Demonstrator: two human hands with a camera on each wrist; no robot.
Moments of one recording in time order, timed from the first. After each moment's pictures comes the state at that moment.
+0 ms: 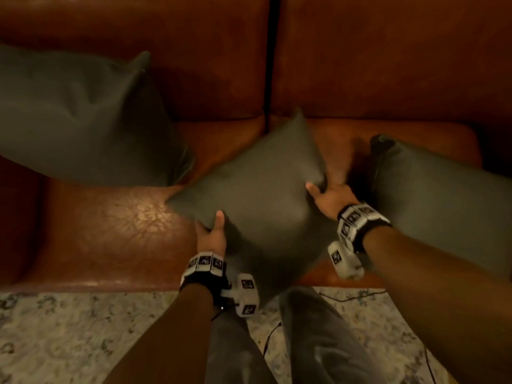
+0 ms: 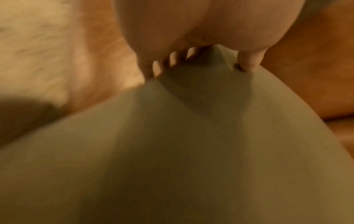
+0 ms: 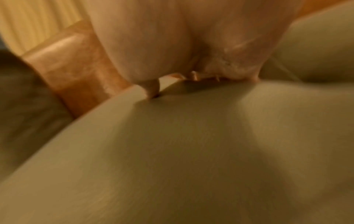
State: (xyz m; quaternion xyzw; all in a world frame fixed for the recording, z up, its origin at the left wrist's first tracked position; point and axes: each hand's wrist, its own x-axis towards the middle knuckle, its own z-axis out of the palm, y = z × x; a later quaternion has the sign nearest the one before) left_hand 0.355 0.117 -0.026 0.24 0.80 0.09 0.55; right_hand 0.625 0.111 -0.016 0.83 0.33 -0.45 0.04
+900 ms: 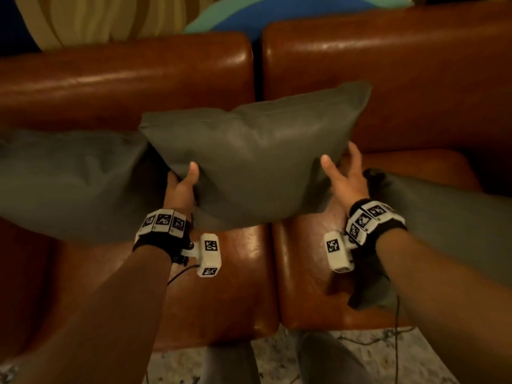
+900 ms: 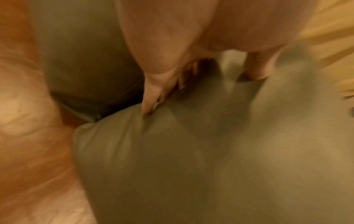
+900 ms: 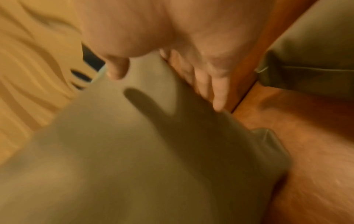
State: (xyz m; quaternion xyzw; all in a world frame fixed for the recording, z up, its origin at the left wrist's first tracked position) left_hand 0.374 0.292 0.034 0.30 0.66 0.31 0.62; right_hand 0.653 0.175 0.042 0.80 0.17 -0.42 -0.40
